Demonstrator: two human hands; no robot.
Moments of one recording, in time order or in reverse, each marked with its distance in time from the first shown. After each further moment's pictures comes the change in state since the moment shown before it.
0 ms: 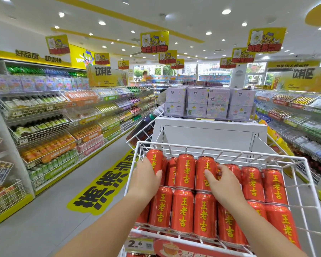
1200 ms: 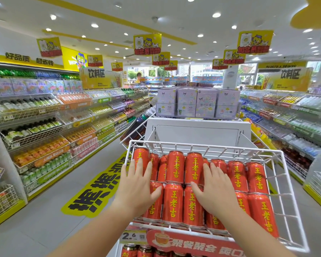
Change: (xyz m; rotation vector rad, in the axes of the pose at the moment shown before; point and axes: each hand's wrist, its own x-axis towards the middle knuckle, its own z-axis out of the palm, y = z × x) left_hand -0.045 -0.018 -0.009 0.607 0.033 0.389; right_hand -0.039 0.007 -0.018 -0.644 -0.062 -0.286
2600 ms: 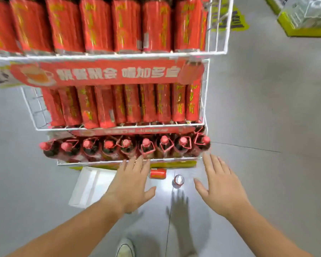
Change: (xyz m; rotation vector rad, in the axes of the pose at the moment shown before) left_hand -0.476 0.298 0.398 -0.147 -0.731 0.456; right_hand -0.530 0.289 0.356 -0.070 -0.681 0.174
